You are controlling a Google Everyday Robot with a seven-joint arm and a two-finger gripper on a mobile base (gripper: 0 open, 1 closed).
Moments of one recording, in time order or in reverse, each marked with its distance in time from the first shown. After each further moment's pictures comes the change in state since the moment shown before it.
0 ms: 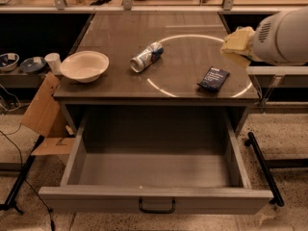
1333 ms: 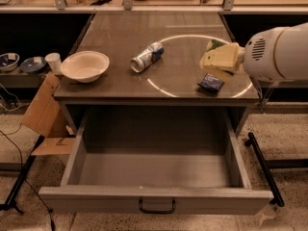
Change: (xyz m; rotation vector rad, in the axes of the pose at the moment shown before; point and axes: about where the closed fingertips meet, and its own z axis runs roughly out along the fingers) arm 0.046 0.042 -0.015 -0.237 0.101 -0.082
